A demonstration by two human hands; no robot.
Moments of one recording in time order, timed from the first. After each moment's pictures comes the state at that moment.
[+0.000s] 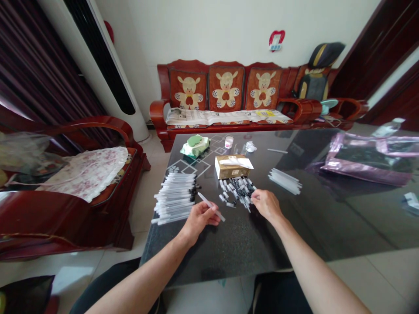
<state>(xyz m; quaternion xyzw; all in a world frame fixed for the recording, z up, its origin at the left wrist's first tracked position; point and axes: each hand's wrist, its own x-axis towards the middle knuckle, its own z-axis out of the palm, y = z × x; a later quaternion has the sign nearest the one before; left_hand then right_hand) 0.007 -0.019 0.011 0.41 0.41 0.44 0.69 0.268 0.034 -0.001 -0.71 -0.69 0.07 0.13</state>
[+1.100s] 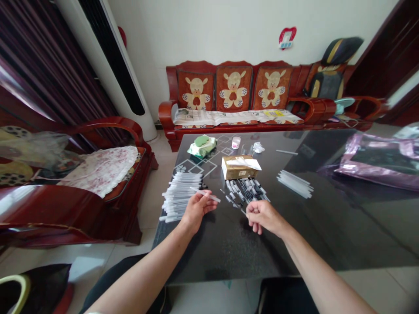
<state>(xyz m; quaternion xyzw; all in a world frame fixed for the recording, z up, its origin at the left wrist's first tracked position) -0.011 0.005 0.011 0.30 0.40 0.56 0.66 0.234 0.000 0.020 -0.53 -0.63 0.53 0.22</state>
